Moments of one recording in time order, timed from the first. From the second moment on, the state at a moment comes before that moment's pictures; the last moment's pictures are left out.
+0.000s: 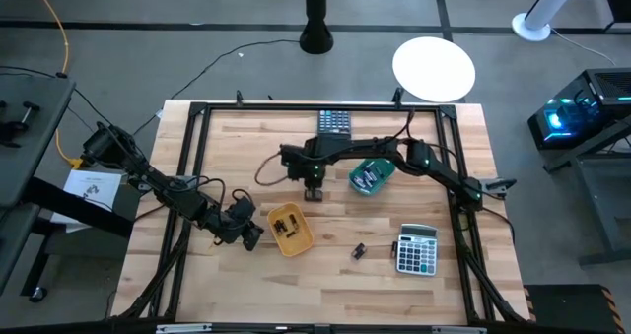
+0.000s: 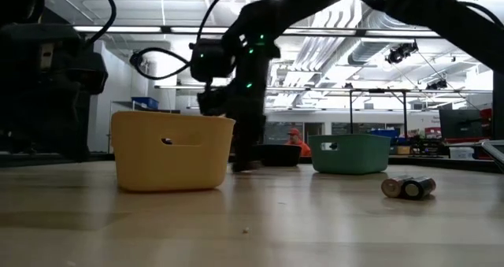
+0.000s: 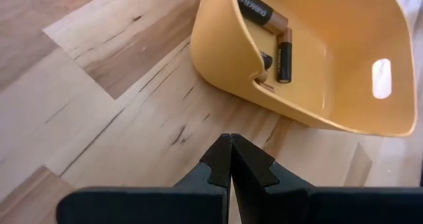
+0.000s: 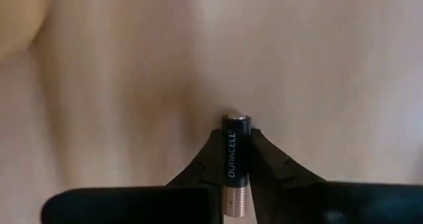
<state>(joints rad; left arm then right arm) -0.56 1.29 0.36 0.03 -0.35 -1.28 -0.14 2.42 2.04 -1.06 -0.10 -0.14</state>
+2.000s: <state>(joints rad) -0.44 1.29 0.36 0.02 -0.30 -1.05 0.38 1.92 1.32 -0.81 -0.02 0.08</state>
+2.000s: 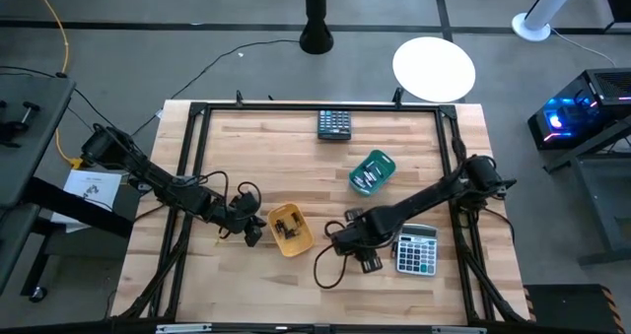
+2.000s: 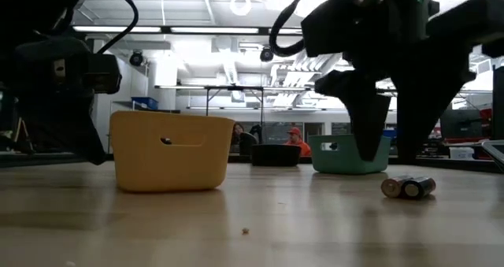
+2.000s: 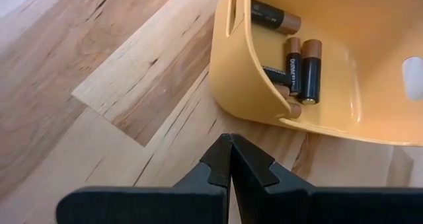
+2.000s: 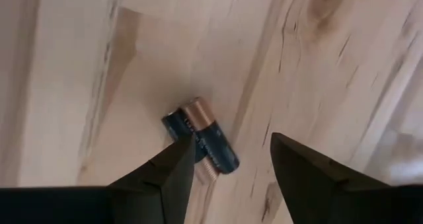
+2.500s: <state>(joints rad) -0.44 1.29 0.36 0.02 -0.32 -1.07 0.38 2.00 1.33 -0.76 0.01 0.00</state>
